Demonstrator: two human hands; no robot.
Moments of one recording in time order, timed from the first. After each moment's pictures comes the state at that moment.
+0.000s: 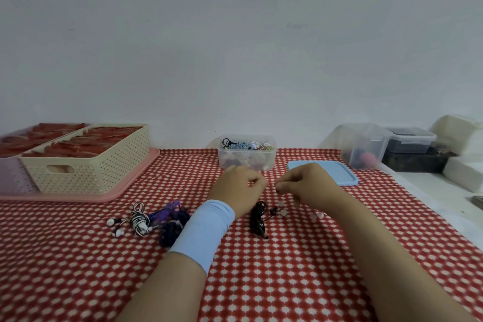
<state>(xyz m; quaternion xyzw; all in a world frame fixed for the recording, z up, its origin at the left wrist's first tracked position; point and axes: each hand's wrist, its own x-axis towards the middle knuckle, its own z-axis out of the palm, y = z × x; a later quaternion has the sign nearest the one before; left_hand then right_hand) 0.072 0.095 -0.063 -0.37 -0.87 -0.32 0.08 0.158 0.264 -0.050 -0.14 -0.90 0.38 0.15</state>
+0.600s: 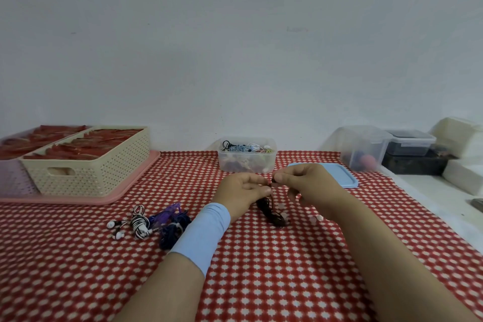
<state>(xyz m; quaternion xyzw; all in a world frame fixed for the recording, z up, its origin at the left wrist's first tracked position) 0.073 0.094 -0.067 -0.31 -0.77 -0.54 -0.11 0.163 0.255 -0.044 -0.12 -0.79 0.58 0.17</state>
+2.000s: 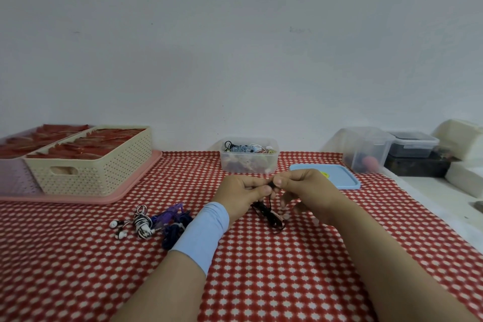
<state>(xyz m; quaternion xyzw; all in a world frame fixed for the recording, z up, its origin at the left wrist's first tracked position) 0.068 0.092 -0.072 -0.34 -0.74 -0.58 -0.10 0.163 0.247 -0.048 -0.10 -0.76 0.63 0.11</state>
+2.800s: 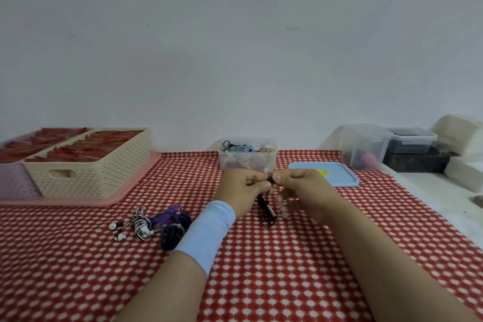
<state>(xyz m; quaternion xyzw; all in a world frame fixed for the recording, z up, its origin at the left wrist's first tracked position) 0.067 0.100 -0.067 -0.35 -0.78 -0.52 0.00 0.159 0.248 -0.054 -0.12 -0.69 0.71 0.12</state>
